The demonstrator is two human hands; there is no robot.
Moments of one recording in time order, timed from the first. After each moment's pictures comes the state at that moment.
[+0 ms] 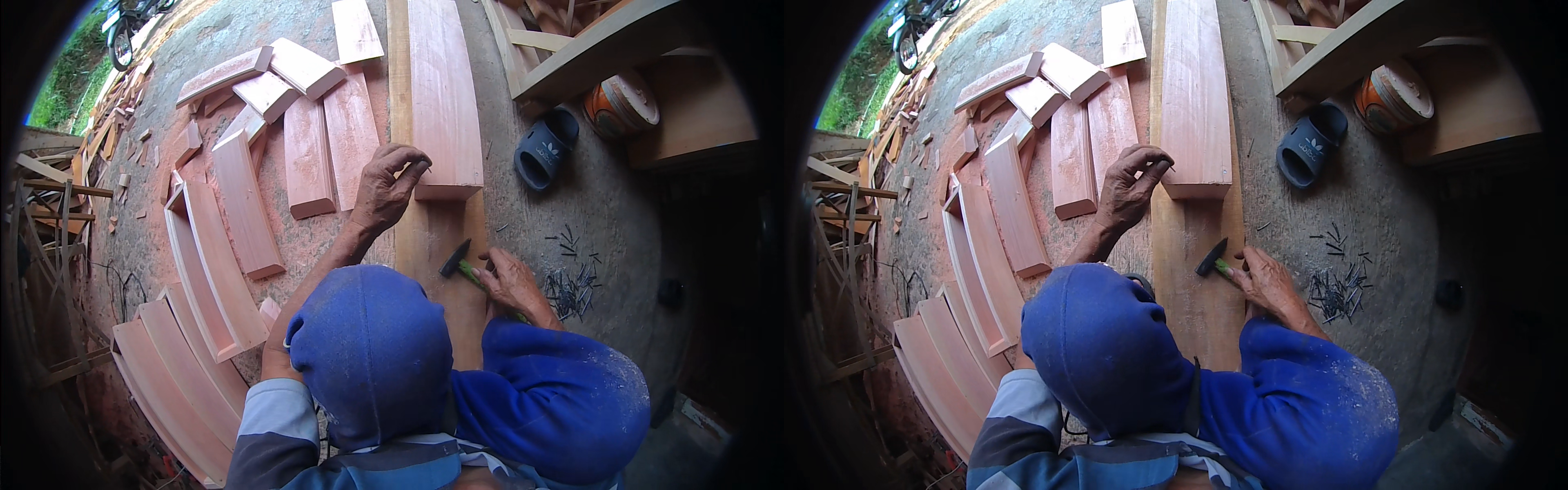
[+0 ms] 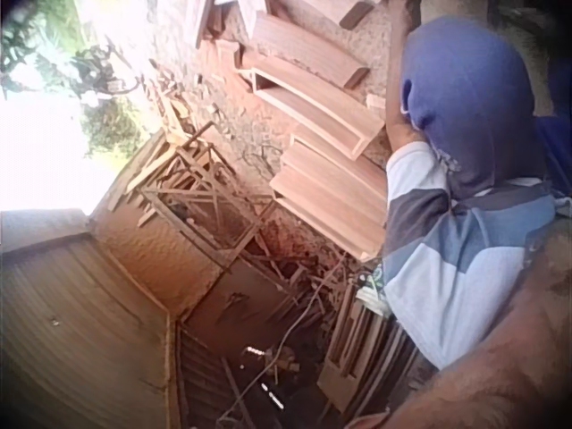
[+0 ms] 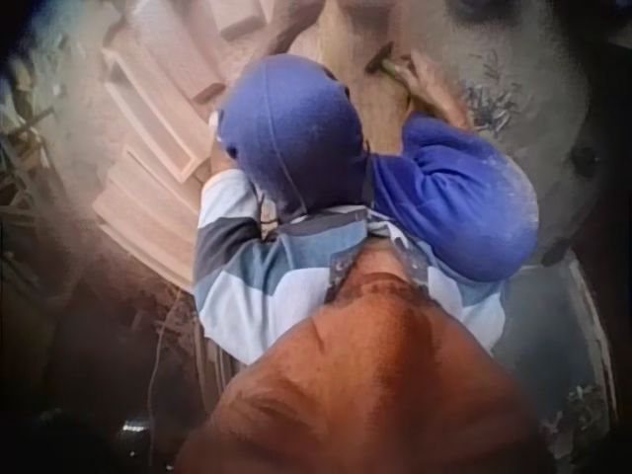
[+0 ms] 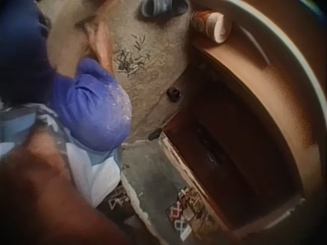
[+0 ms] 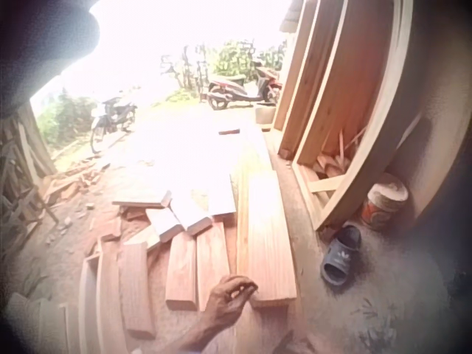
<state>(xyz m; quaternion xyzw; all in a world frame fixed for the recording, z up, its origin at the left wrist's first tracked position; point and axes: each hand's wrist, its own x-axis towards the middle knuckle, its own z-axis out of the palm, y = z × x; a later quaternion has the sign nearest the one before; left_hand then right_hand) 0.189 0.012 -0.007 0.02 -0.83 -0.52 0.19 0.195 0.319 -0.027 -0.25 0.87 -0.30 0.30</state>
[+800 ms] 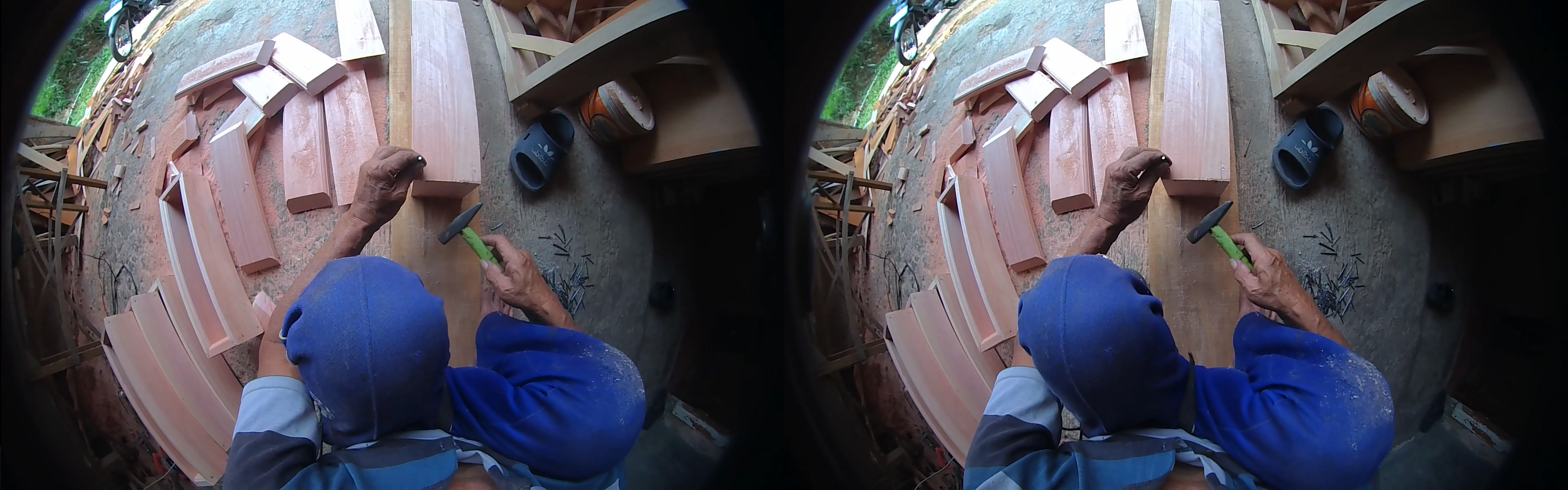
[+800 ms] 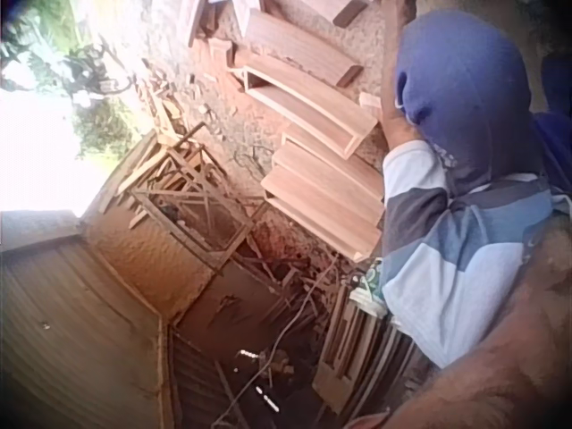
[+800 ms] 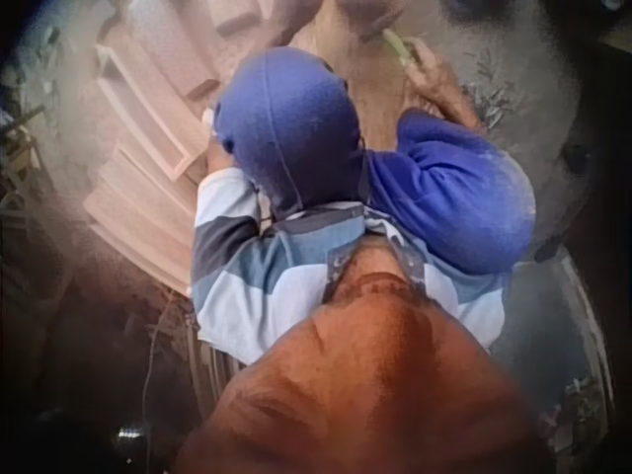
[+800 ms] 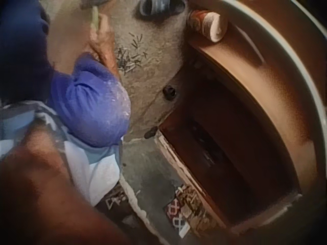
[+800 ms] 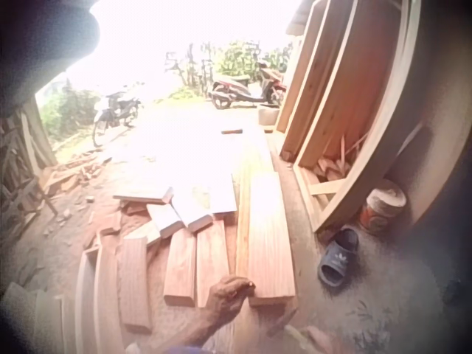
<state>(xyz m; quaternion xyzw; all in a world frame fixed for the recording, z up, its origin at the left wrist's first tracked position) 0.195 -0.001 -0.027 -0.02 -0.86 -0.45 0.24 0.181 0.313 0.013 -0.33 0.82 -0.38 0.28</state>
